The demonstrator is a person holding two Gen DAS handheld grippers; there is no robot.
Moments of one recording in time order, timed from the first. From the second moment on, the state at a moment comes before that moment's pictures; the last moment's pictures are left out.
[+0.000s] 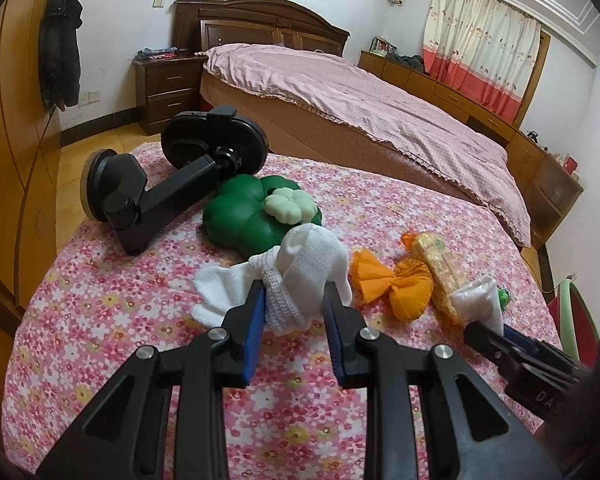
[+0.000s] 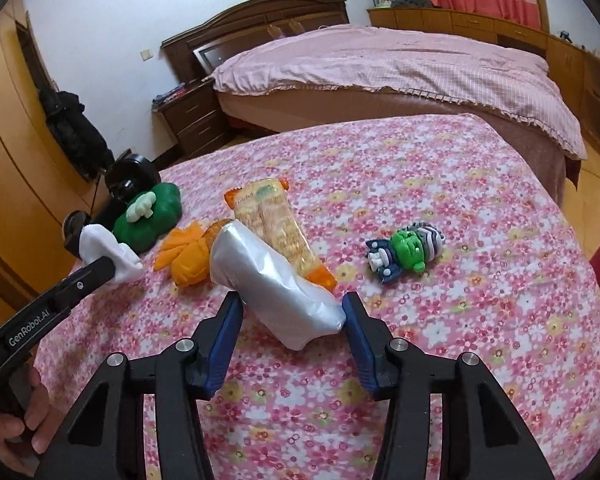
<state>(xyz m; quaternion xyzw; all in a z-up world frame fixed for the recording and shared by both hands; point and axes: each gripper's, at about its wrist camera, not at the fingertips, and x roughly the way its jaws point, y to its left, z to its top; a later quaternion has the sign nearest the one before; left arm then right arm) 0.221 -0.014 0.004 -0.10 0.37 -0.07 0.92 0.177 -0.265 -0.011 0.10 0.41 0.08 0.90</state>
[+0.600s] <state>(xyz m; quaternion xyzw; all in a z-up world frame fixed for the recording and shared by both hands) 0.213 -0.016 0.006 -0.10 0.35 -0.10 0.93 0.149 -0.274 0.005 0.13 0.38 0.05 0.91</state>
